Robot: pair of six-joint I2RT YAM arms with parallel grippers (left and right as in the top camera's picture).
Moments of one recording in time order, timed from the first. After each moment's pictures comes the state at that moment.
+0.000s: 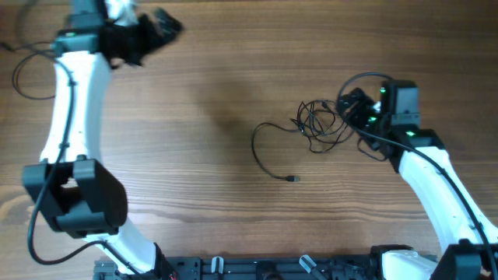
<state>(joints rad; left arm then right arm) 0.06 1.87 1.74 -0.80 0.55 -0.37 0.03 1.36 0.81 -0.36 -0.12 0.83</state>
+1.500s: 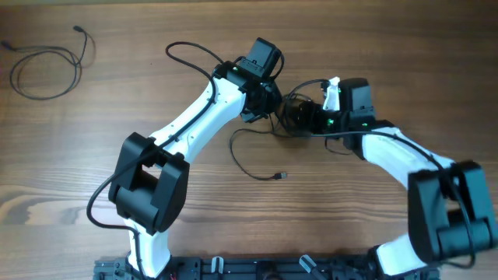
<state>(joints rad) -0.57 2.00 1.59 -0.80 0.15 -0.97 0.20 1.71 0.80 -0.01 -0.47 0.53</state>
